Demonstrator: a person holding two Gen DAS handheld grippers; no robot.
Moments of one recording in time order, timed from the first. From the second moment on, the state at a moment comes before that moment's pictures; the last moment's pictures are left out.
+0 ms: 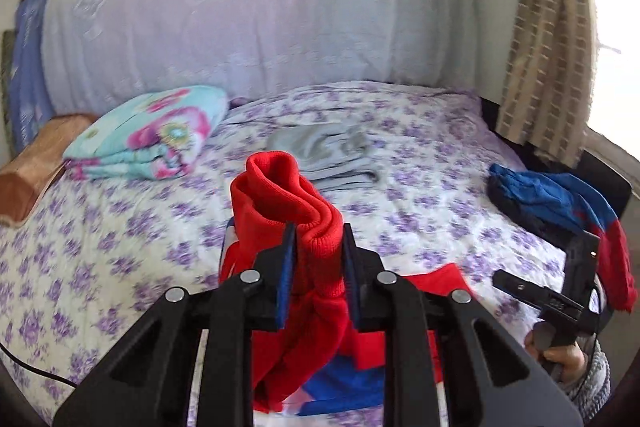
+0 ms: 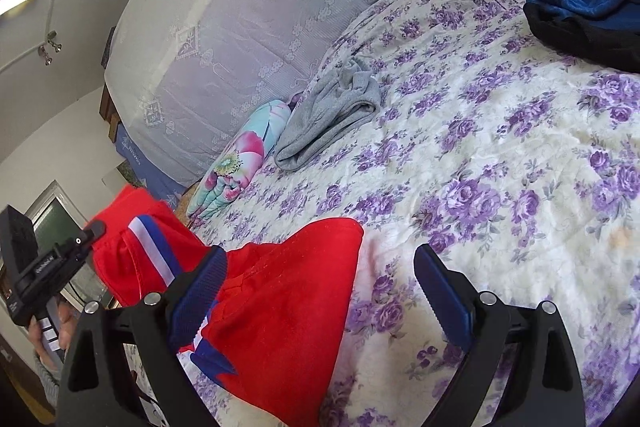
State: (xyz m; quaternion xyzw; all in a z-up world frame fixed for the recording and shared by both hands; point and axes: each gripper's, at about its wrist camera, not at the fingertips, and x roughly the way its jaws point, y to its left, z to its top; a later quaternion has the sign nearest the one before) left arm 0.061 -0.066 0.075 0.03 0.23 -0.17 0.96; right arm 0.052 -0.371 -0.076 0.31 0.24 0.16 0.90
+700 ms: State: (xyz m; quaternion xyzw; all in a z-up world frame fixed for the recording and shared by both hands) left arm 0.048 -0.164 -0.001 0.08 0.30 -0.28 0.91; right arm 0.019 -0.429 -0.090 0.34 0.21 0.11 0.91
